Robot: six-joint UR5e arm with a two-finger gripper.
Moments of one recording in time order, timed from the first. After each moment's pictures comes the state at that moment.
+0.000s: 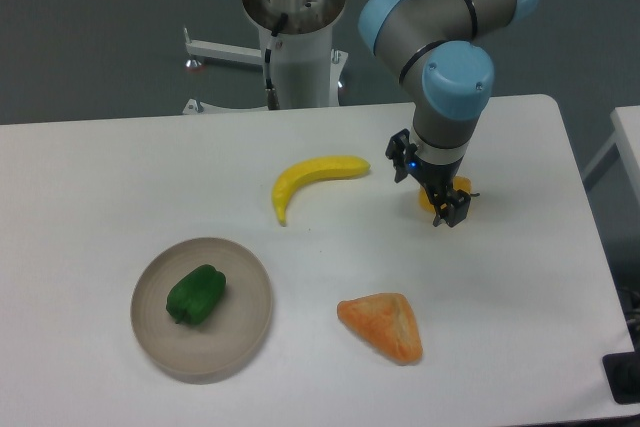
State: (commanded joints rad) arm 2.36 -1.97 -1.44 -1.29 1.58 1.48
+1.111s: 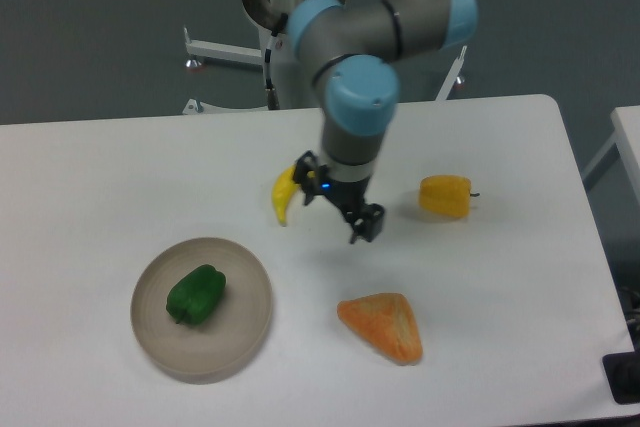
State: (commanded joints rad) arm 2.06 -1.98 -1.42 -1.29 1.47 0.78
